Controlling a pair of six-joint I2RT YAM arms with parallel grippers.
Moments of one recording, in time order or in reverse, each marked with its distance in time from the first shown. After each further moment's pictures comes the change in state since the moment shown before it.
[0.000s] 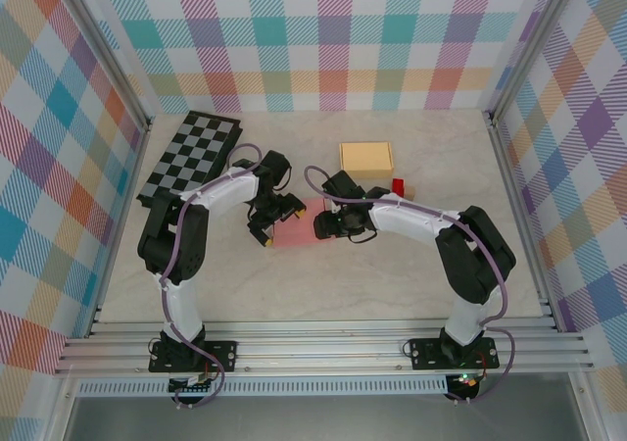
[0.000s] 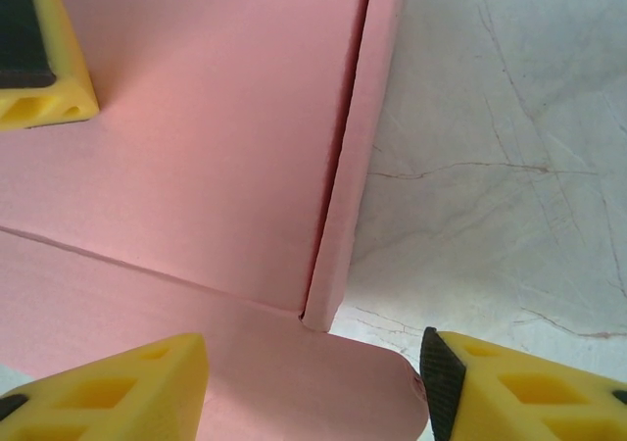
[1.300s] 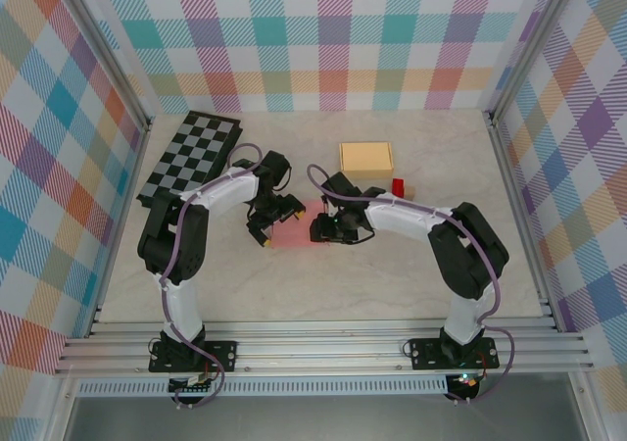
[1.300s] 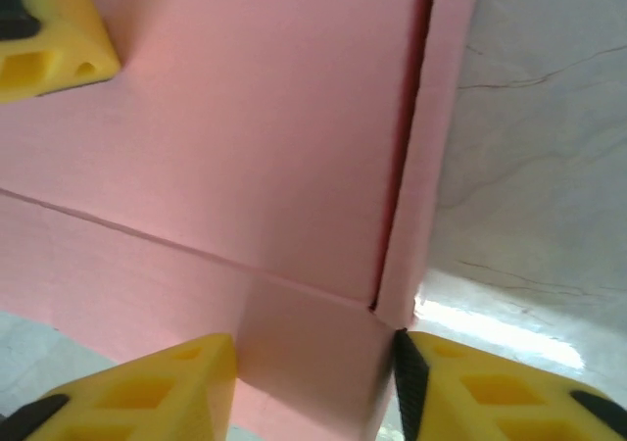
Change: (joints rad) left arm 0.000 0.000 0.000 -0.010 -0.008 0.026; right arm 0.000 0.044 0.010 0.003 -0.178 0.175
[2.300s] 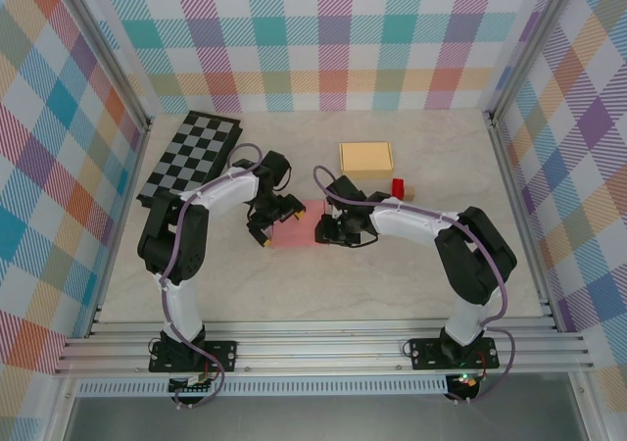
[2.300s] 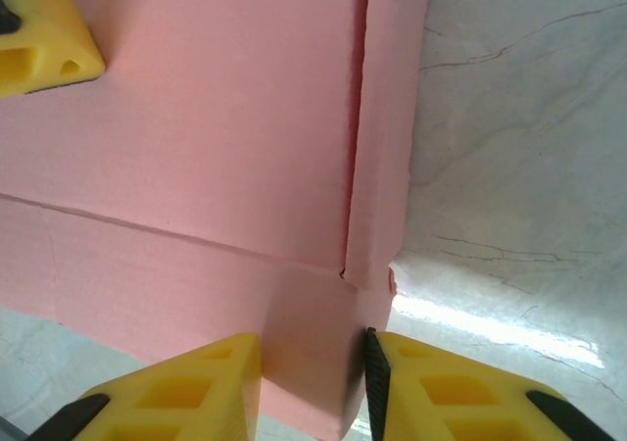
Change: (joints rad) left arm 0.000 0.000 -0.003 0.003 0.000 0.000; right arm 0.002 -0.050 -0.067 0.045 0.024 0.057
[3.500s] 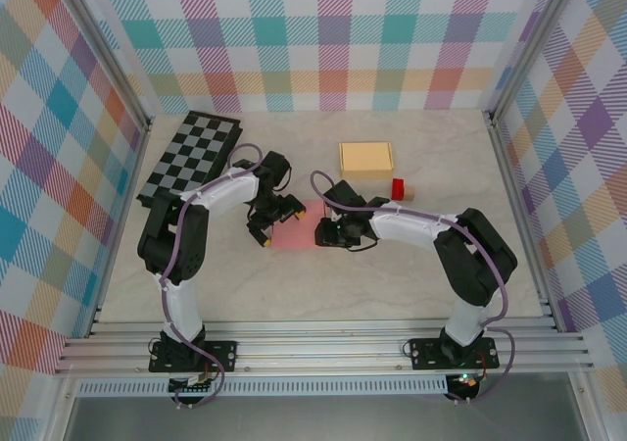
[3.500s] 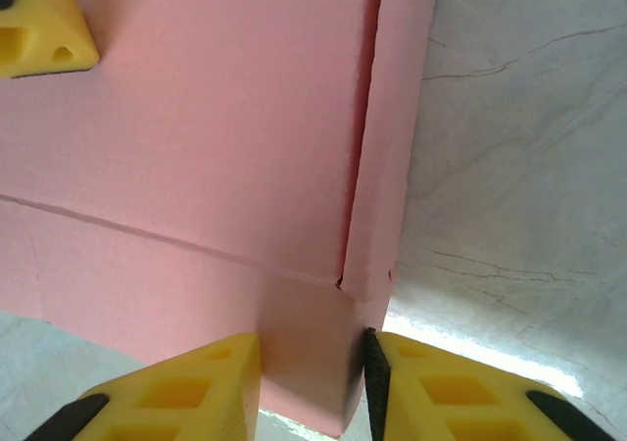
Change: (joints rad) left arm 0.000 0.000 -0.003 0.003 -0.003 0.004; right arm 0.018 -0.008 -0.041 0.056 0.050 -0.041
